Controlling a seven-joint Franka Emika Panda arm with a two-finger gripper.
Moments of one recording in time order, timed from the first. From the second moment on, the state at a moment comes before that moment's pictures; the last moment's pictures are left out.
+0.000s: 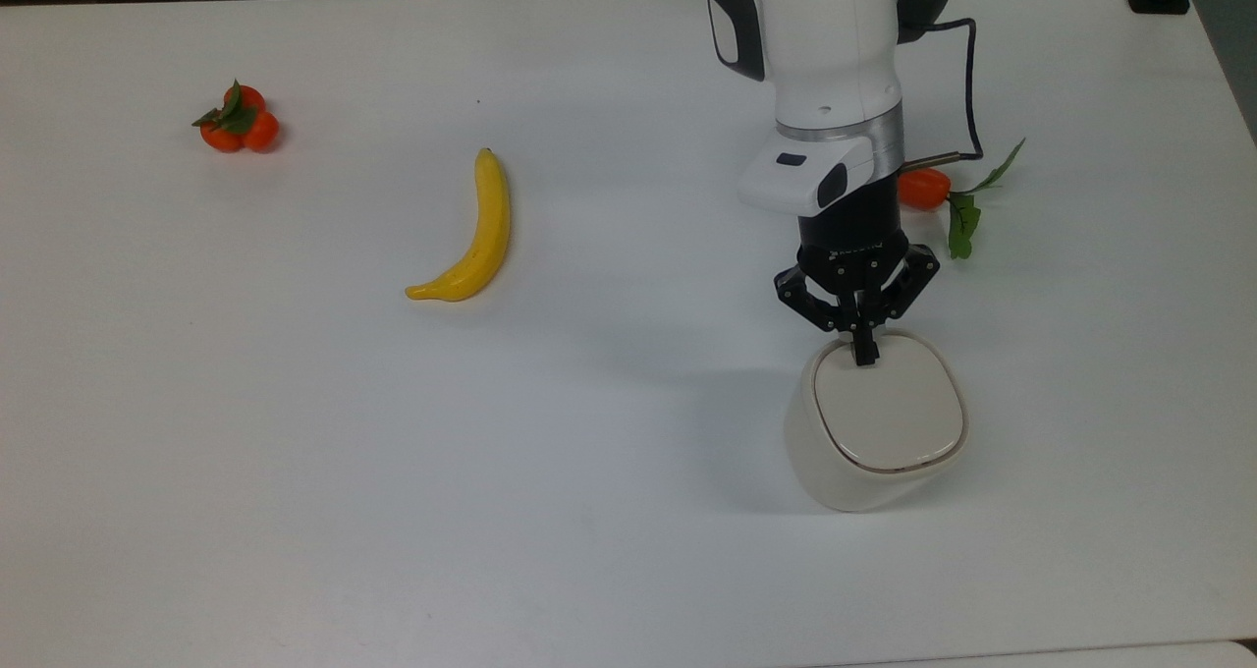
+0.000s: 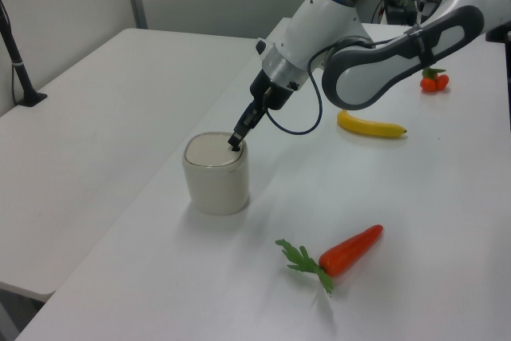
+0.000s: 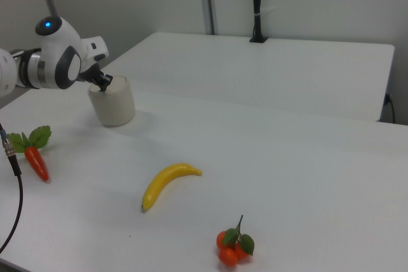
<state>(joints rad) 0.44 0.58 -0.02 -1.45 0.09 2.64 0.22</state>
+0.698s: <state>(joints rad) 0.34 0.33 -0.04 -1.44 0.09 2.14 0.22</state>
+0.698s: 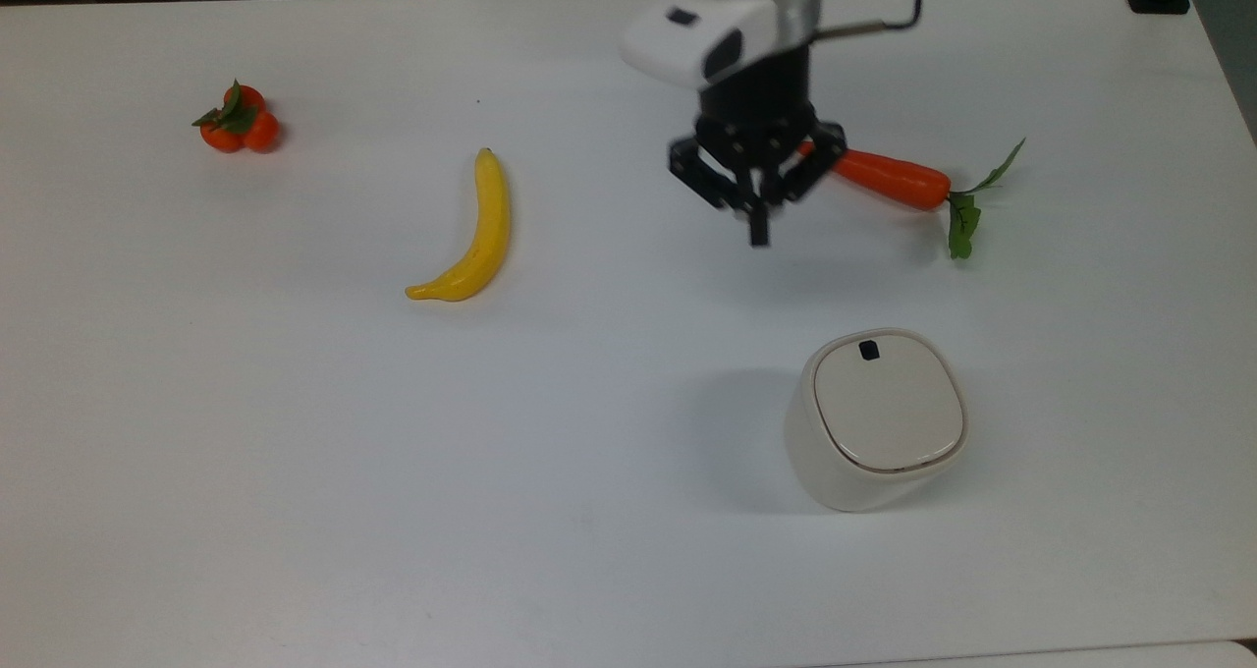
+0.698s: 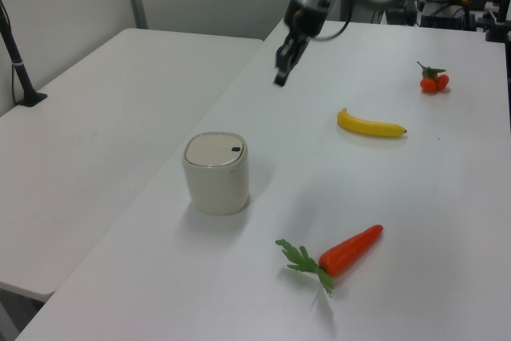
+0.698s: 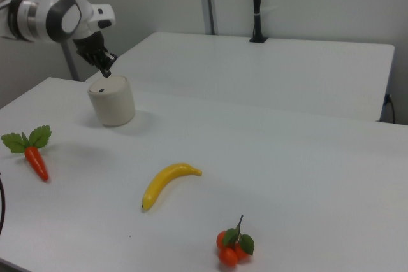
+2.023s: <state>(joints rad) 0.11 -0.05 -0.04 -1.56 0.08 1.58 0.12</state>
